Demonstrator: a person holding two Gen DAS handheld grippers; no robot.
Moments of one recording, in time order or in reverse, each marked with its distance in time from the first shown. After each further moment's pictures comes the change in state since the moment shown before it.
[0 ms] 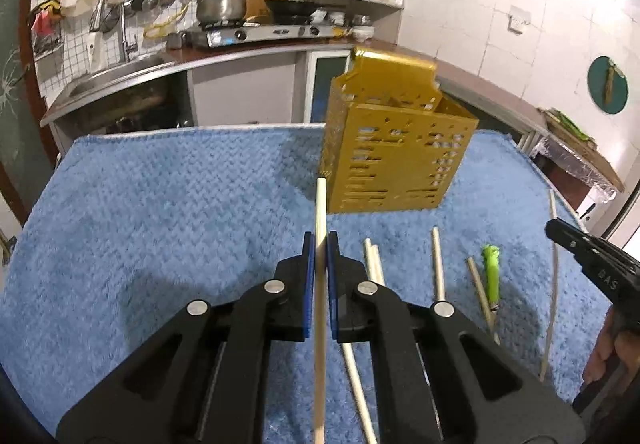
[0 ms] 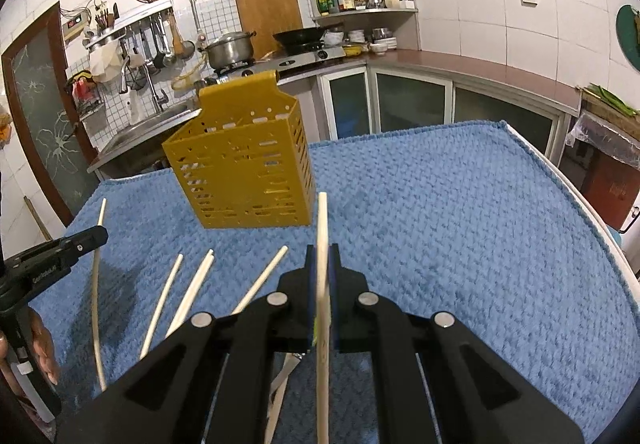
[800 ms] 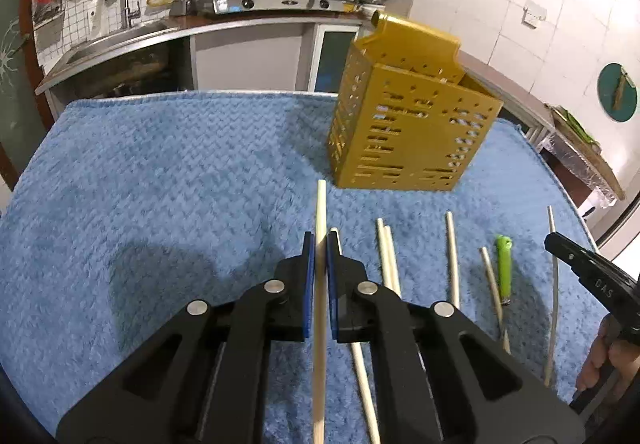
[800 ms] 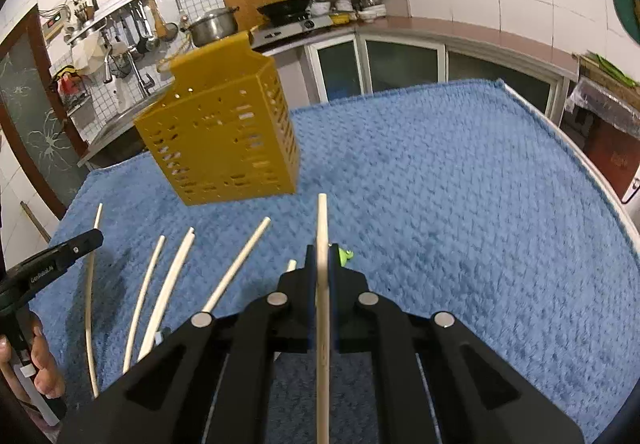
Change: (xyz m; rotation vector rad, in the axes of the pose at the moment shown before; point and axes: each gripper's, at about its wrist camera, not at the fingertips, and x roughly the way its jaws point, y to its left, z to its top) left arm 0.028 0.015 -0.008 -0.061 0.098 -0.003; right arm 0.032 -0.011 -0.011 0.052 0.116 -0.016
